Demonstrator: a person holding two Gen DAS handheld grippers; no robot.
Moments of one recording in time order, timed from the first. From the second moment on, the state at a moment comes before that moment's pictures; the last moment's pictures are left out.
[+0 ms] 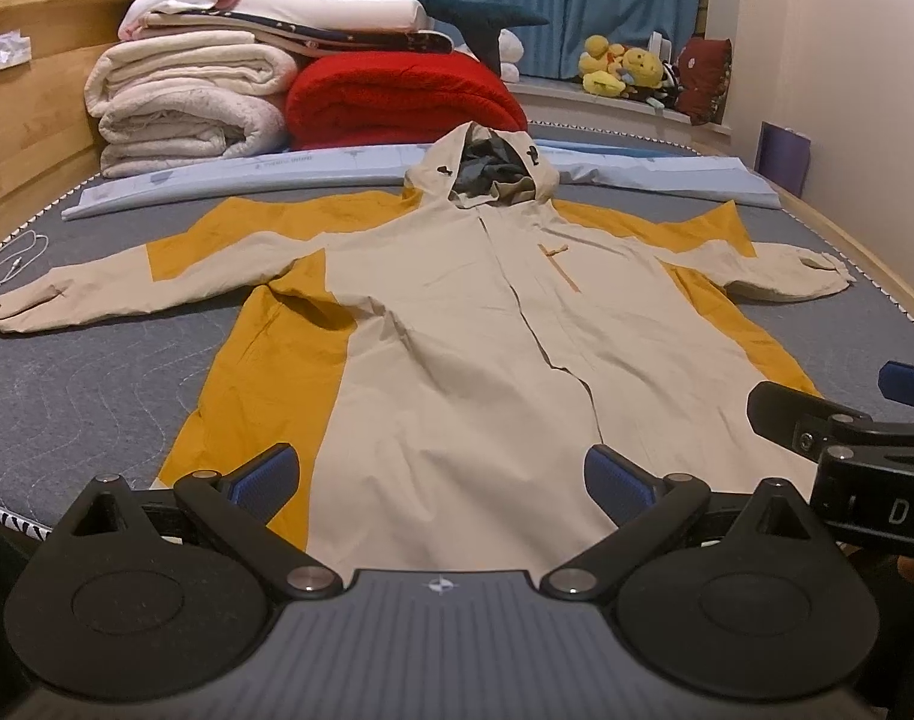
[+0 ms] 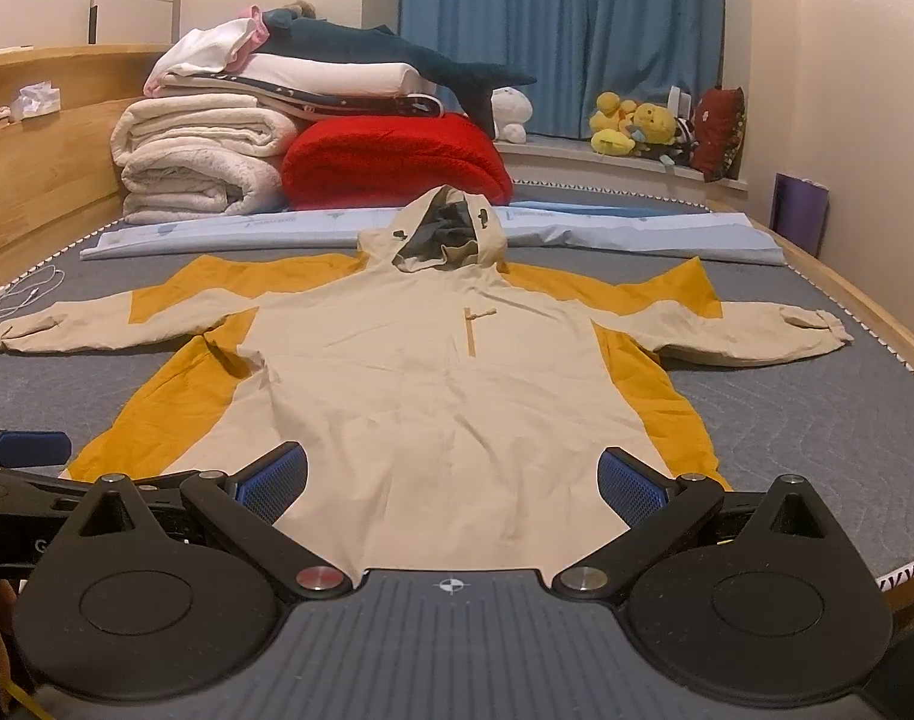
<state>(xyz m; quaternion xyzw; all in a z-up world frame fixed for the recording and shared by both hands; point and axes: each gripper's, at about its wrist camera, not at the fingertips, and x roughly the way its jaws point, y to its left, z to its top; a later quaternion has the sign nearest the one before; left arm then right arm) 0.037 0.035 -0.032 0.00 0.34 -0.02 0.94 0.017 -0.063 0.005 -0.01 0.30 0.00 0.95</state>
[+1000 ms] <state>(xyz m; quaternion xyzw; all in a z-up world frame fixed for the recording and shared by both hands) 0.042 0.033 -0.044 0.00 0.35 -0.02 0.94 0.018 -0.059 0.002 -0.01 0.31 0.01 0.95</state>
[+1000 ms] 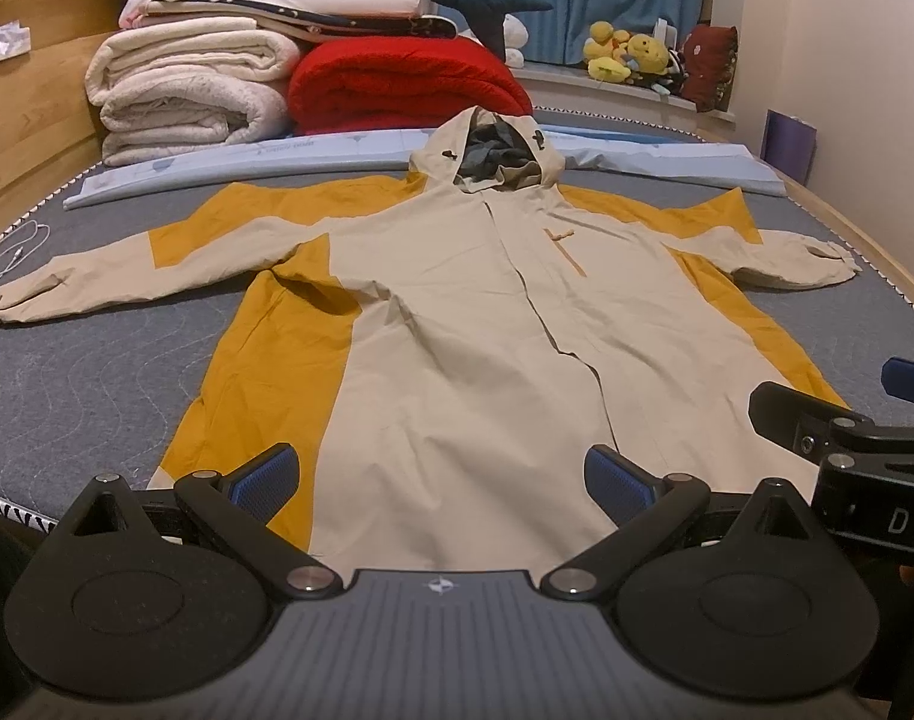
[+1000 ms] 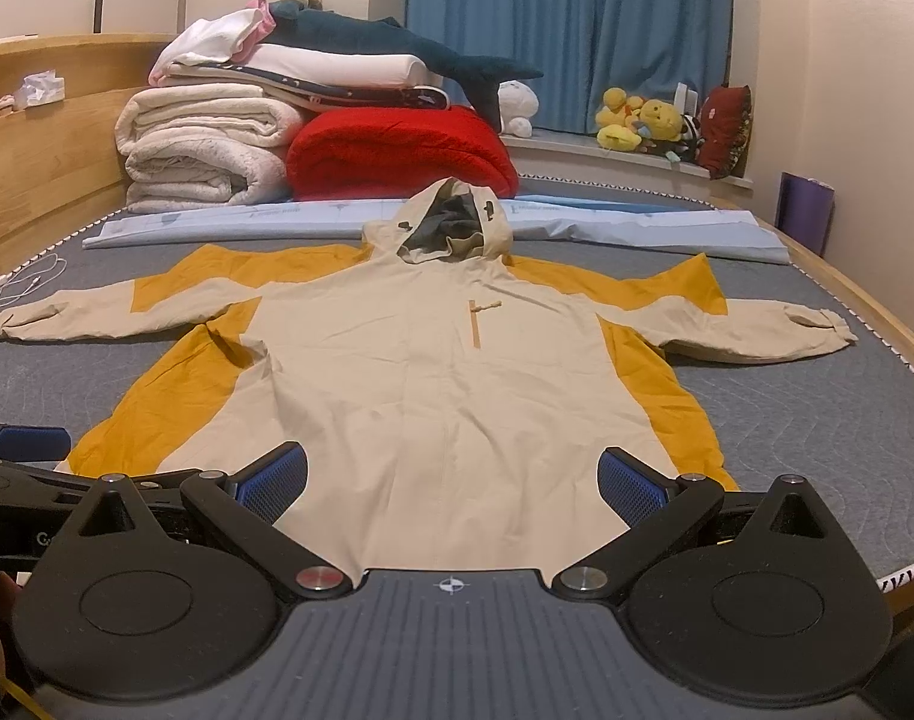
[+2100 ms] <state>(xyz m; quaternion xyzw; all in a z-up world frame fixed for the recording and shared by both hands) 0.041 0.034 -0.044 0.00 0.35 -0.02 0.94 0.018 -0.059 0.002 -0.01 0.30 0.00 0.95</state>
